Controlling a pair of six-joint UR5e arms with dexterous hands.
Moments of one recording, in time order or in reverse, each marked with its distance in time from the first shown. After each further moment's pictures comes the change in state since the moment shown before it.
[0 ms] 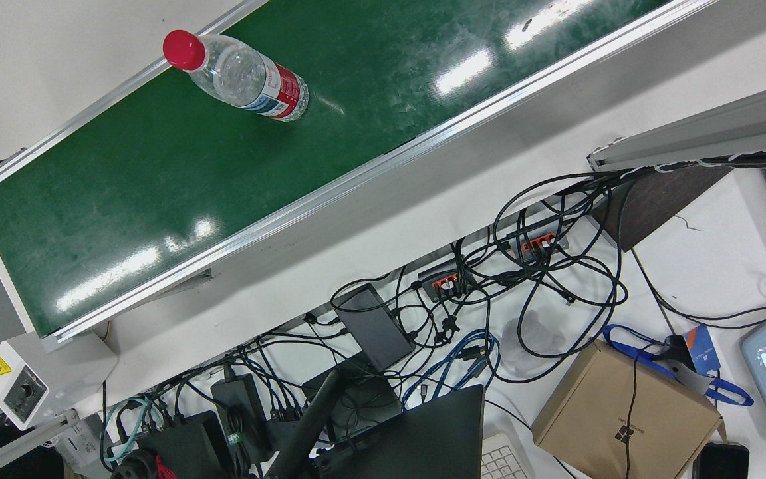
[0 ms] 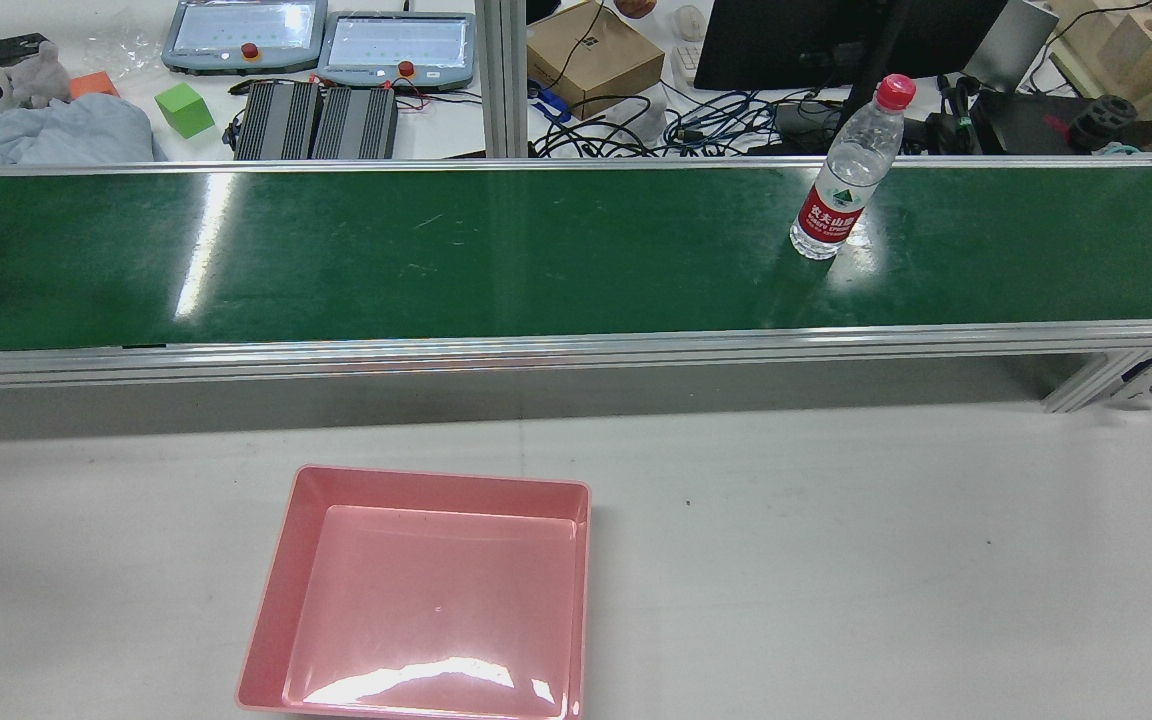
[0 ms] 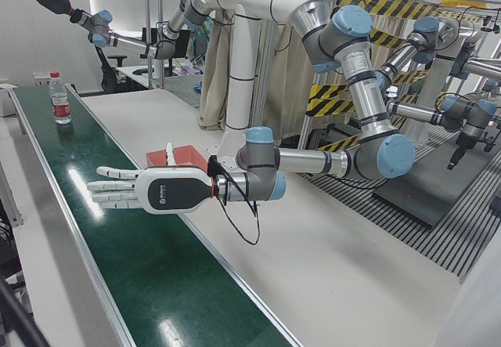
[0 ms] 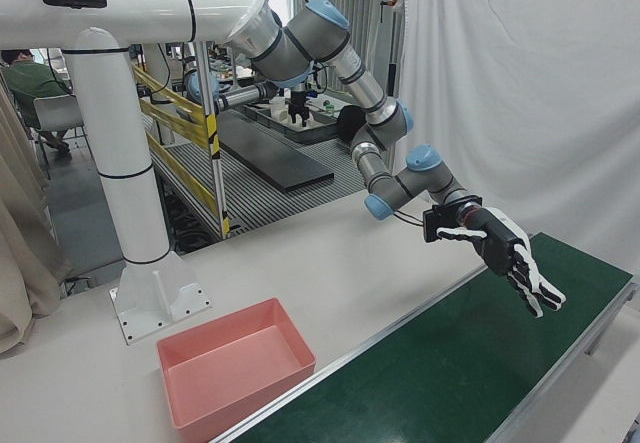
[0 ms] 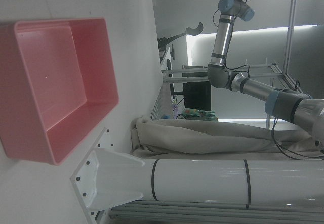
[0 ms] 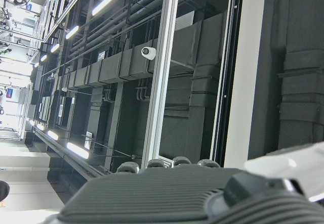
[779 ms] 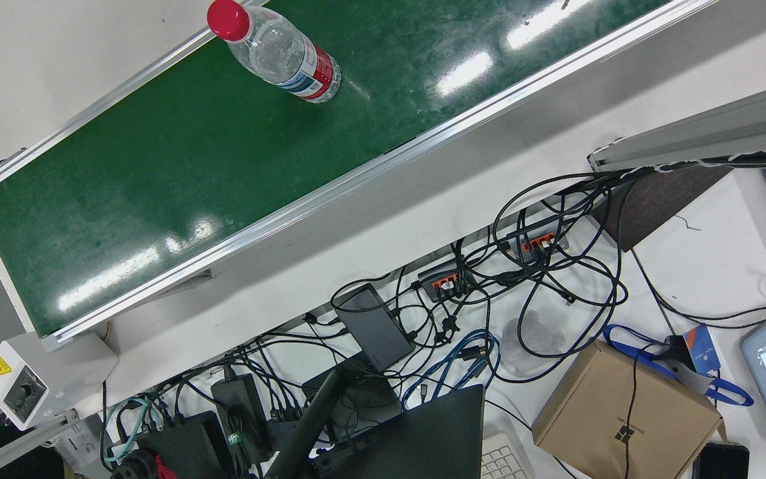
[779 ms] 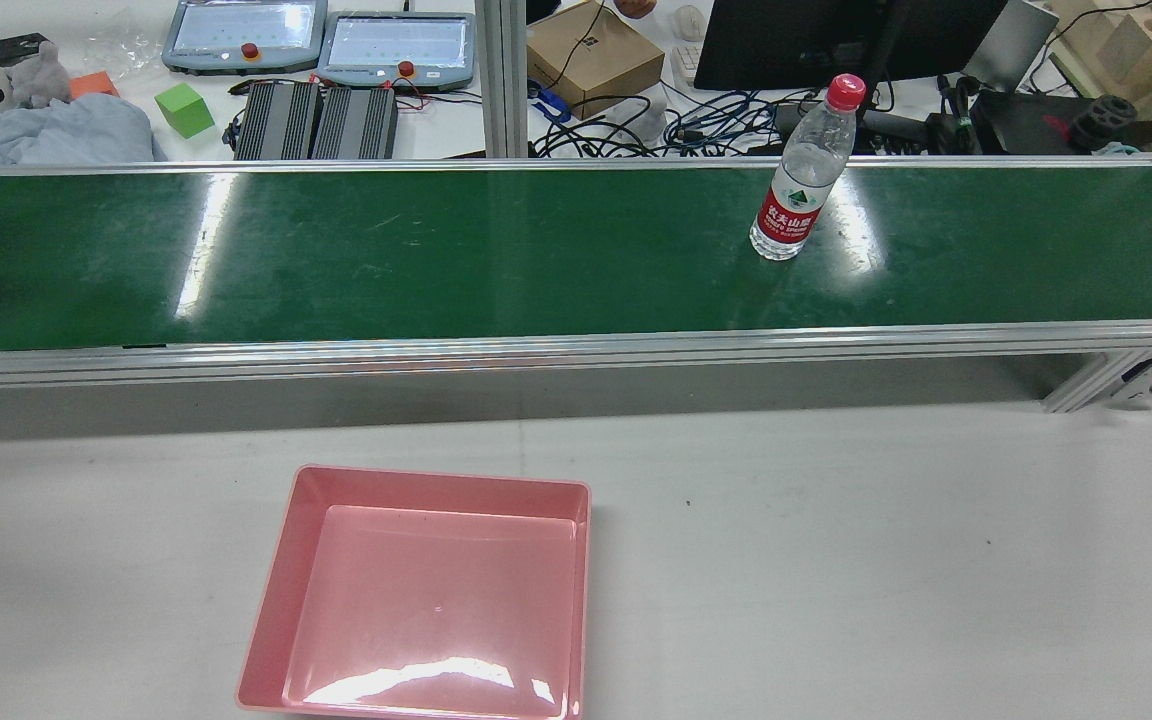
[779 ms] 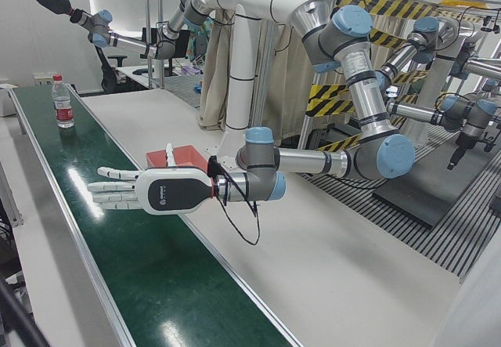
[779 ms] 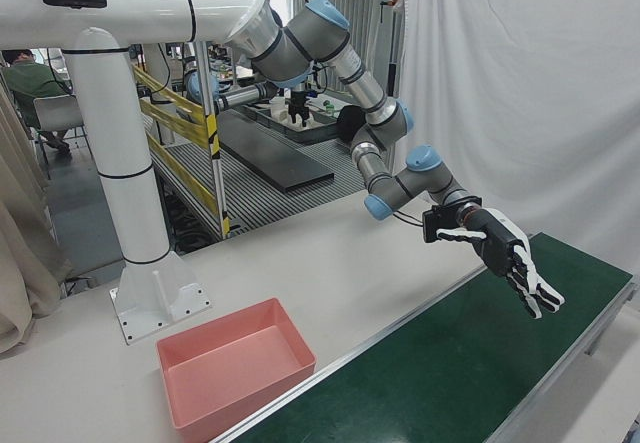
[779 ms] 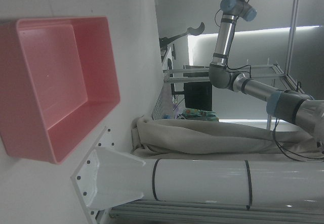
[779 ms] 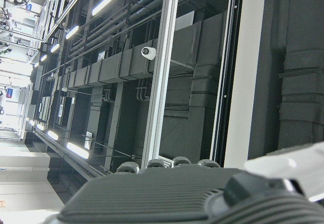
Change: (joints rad) left arm 0.002 0.000 0.001 0.005 -0.001 0.001; right arm 0.000 0.000 0.000 0.000 0.000 0.000
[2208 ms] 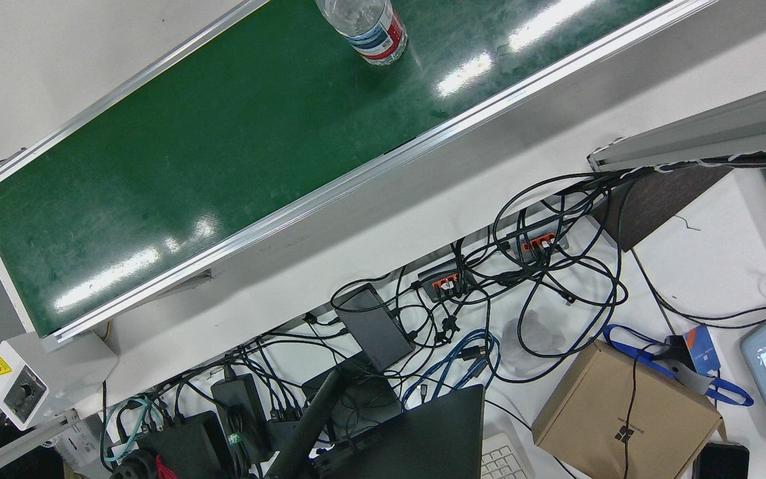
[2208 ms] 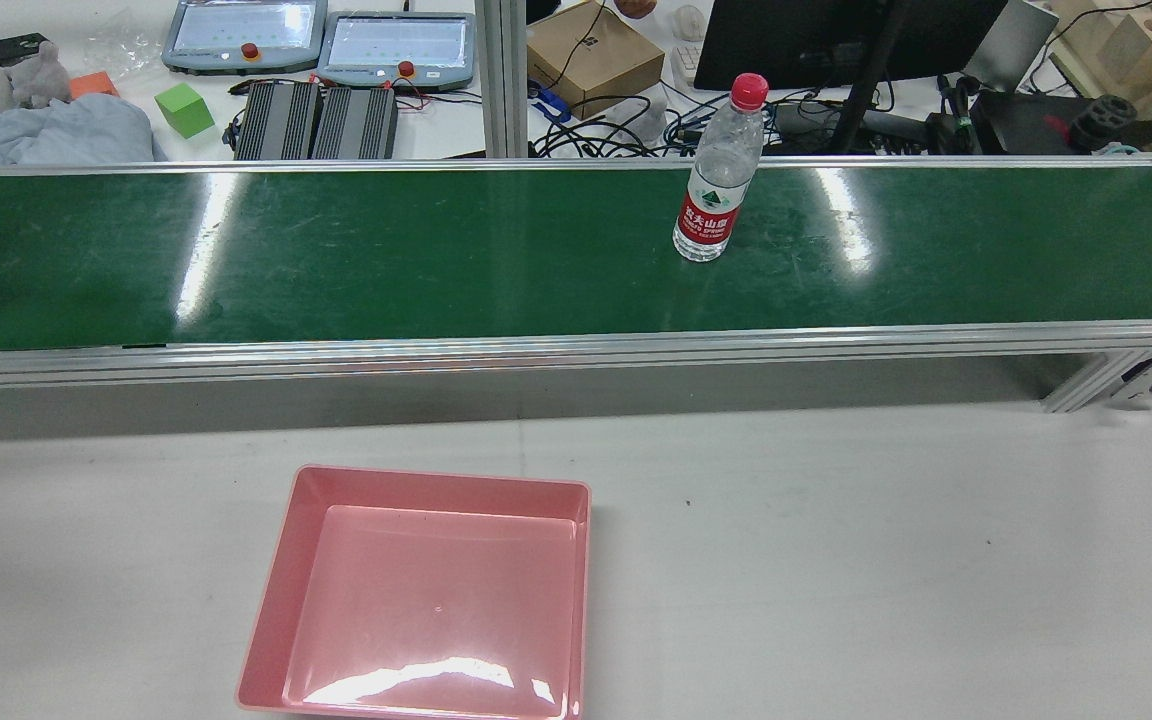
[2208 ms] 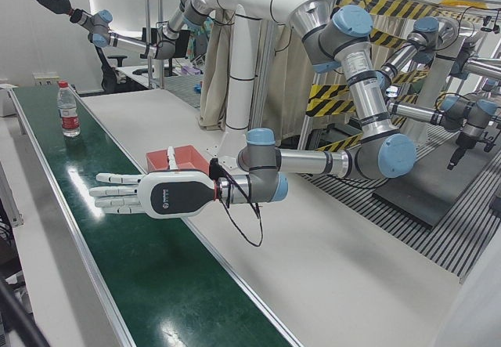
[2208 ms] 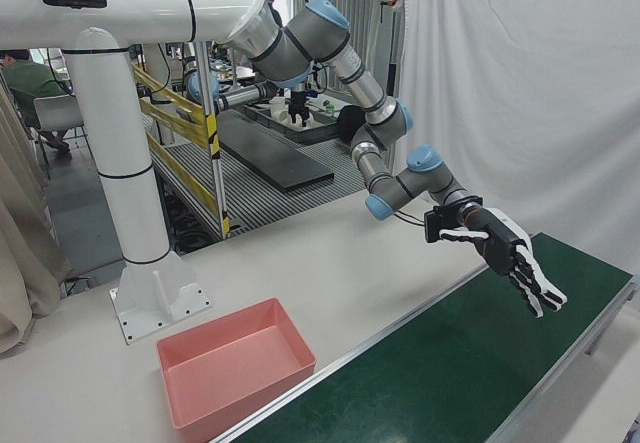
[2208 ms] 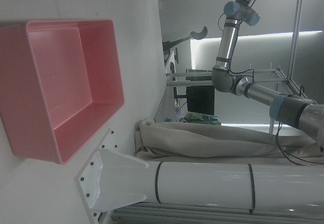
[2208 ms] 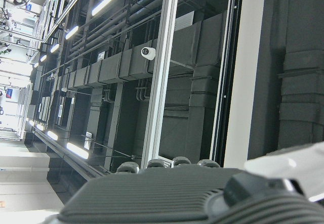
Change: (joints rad) left arm -0.004 0.009 0.004 0.005 -0.009 0.007; right arm 0.000 0.000 0.001 0.000 0.000 0.000
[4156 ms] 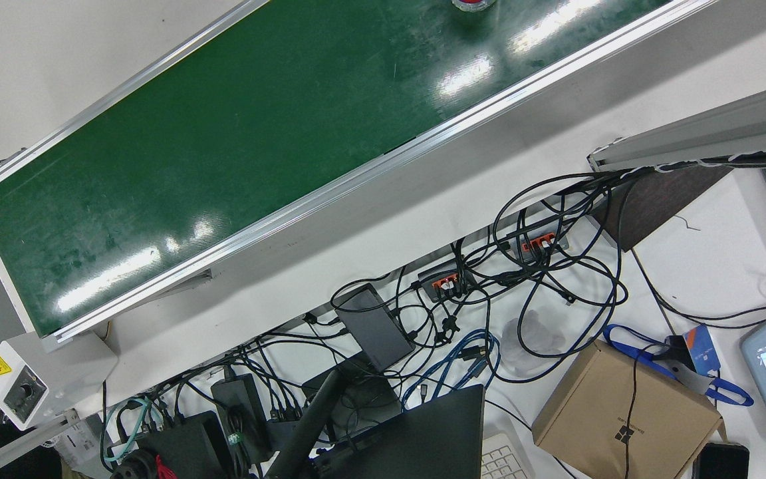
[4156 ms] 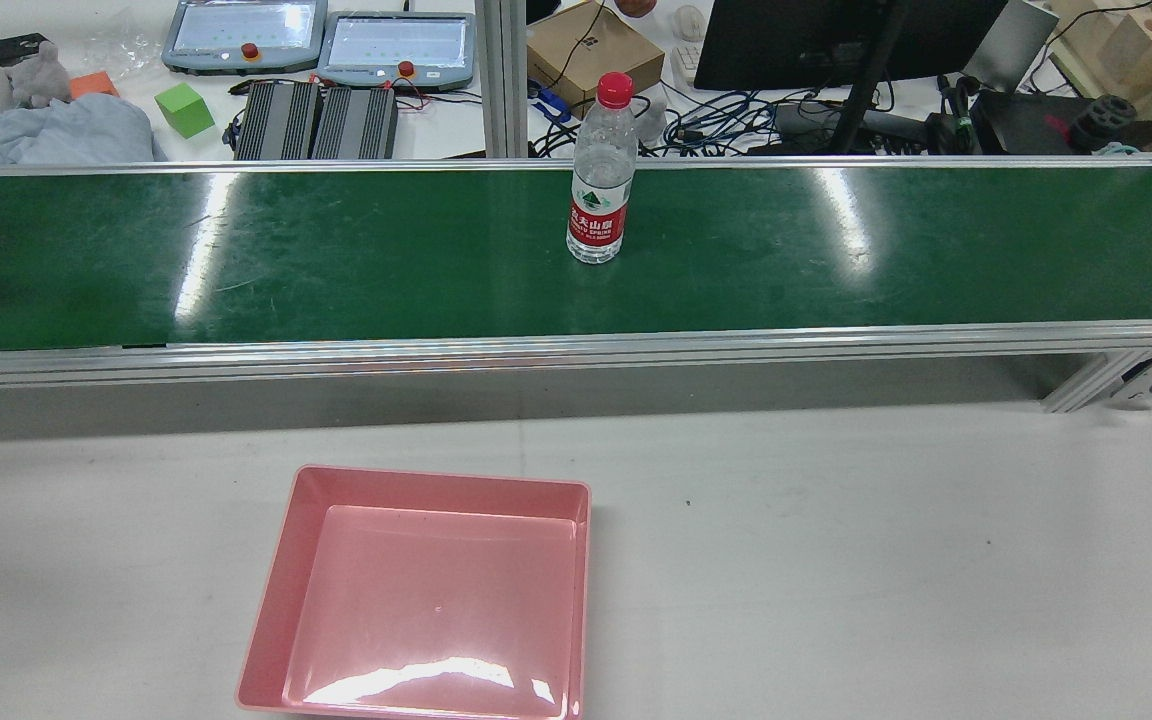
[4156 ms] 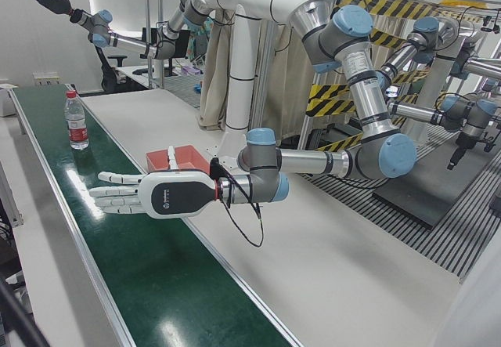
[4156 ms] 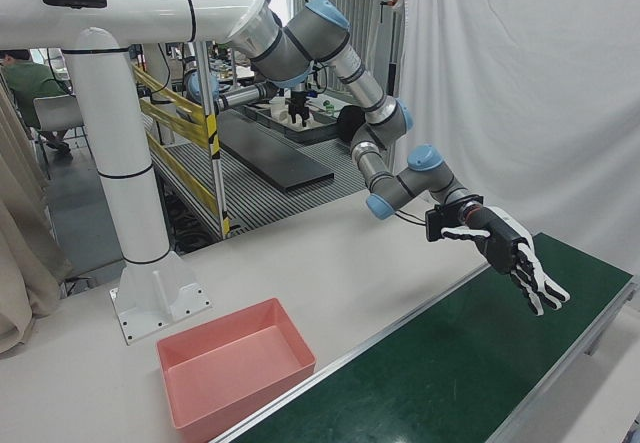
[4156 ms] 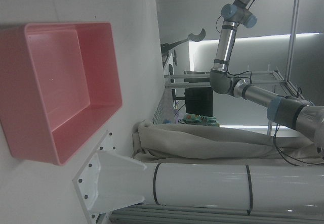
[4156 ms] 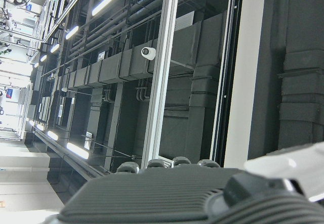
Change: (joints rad) left arm -0.006 0.002 0.000 0.000 0.000 -0.009; right arm 0.000 0.000 0.000 0.000 0.000 0.000
